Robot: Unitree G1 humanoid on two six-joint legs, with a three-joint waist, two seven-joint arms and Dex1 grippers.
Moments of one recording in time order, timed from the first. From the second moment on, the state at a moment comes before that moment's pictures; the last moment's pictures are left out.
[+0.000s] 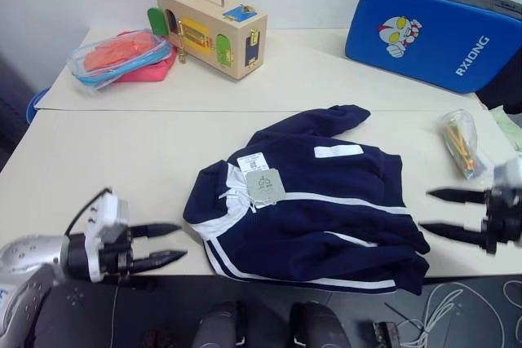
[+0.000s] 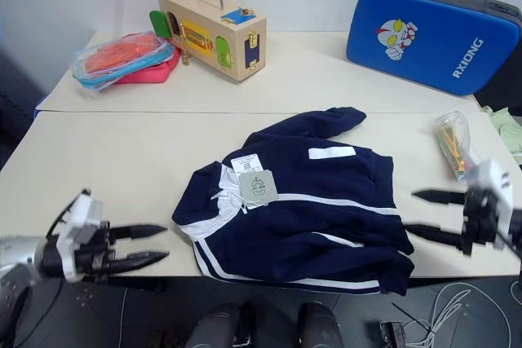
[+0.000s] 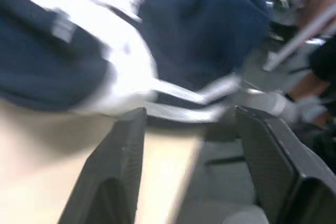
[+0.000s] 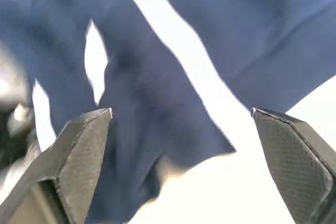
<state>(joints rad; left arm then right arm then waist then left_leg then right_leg) 0.17 0.87 0.36 -0.36 -0.69 0.49 -1.12 -0.01 -1.06 -0.46 0.00 0.64 0.52 1.34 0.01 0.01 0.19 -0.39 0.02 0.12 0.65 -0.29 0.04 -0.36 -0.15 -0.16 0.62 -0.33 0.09</state>
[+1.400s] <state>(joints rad) -0.27 0.68 0.07 0.04 -0.41 0.13 -1.12 -0.65 -0.28 0.17 0.11 0.56 0.97 0.87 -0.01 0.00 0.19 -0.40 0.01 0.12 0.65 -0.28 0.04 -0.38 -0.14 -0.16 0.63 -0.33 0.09</state>
